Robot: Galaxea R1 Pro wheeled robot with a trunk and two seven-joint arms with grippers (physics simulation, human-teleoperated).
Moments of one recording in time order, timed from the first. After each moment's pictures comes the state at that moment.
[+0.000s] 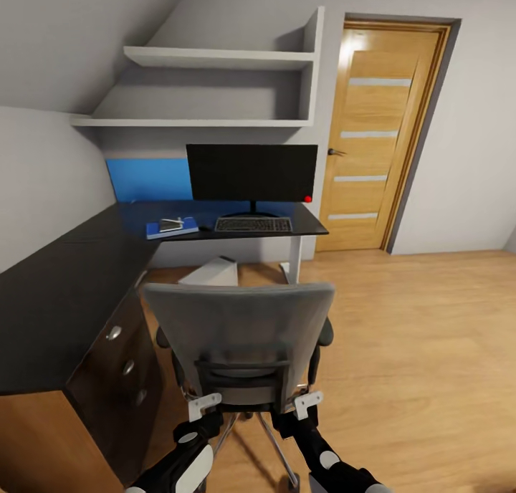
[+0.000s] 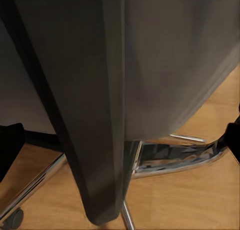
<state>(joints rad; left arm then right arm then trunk) -0.50 -0.11 -0.50 -0.45 0.66 -0.03 0.46 -0.56 0.12 0.84 -0.19 -0.57 -0.47 -0.08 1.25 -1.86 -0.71</state>
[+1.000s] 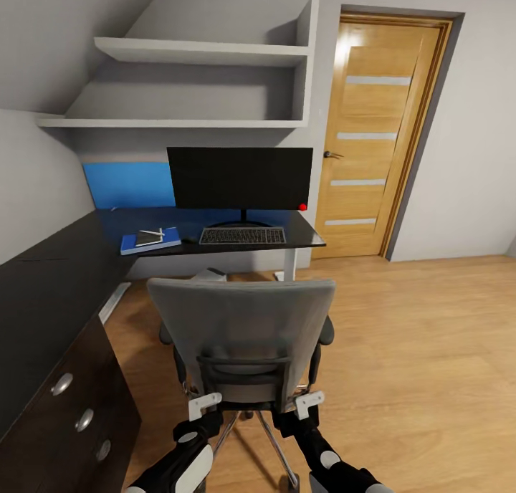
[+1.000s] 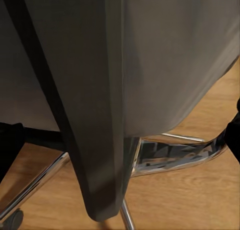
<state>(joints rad) -0.50 -0.11 -0.50 -0.45 0.65 -0.03 0.46 -0.56 0.12 0.83 -0.19 -0.58 -0.47 -0.08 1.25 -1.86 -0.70</state>
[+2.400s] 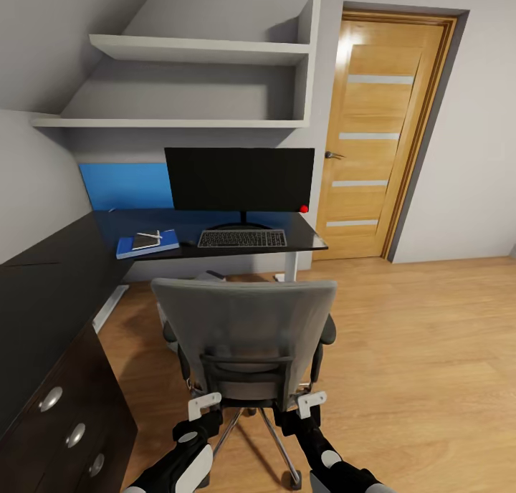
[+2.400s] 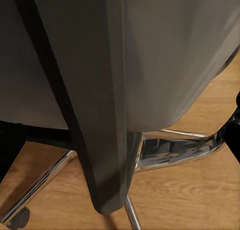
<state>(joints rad) -0.50 -0.11 -0.50 -0.45 0.65 -0.03 0.47 -0.56 0.12 0.81 -0.19 -0.59 -0.47 -0.08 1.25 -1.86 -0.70</state>
